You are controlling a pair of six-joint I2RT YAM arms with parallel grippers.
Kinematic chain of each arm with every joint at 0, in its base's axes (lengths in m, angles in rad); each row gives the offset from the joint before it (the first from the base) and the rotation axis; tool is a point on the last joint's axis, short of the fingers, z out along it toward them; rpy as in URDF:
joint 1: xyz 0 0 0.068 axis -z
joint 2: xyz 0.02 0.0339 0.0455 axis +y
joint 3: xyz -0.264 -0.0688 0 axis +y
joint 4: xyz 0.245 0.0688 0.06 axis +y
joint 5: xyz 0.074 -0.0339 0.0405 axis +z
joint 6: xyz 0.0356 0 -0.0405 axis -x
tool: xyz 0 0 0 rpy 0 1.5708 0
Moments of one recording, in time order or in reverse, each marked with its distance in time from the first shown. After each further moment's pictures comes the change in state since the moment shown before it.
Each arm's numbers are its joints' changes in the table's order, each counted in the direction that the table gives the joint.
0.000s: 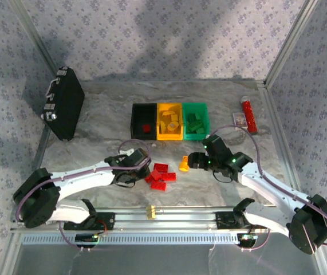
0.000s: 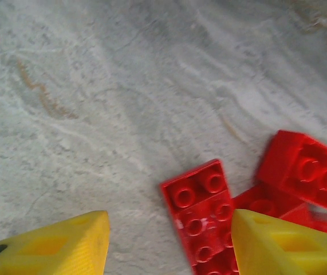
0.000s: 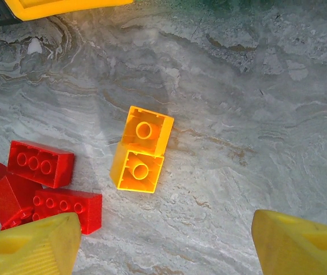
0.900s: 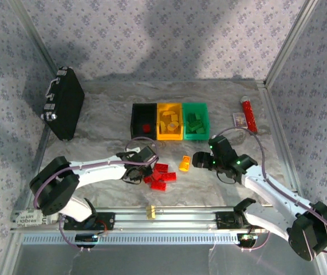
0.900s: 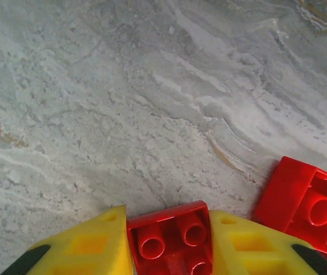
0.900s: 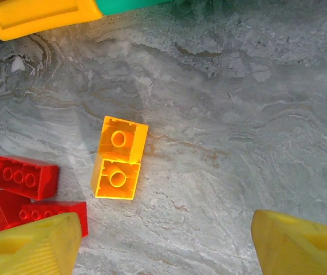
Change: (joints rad) left arm 0.000 0.179 -0.074 -0.029 0.009 -0.014; right arm 0.071 -0.053 0.045 -0.006 0.011 0.000
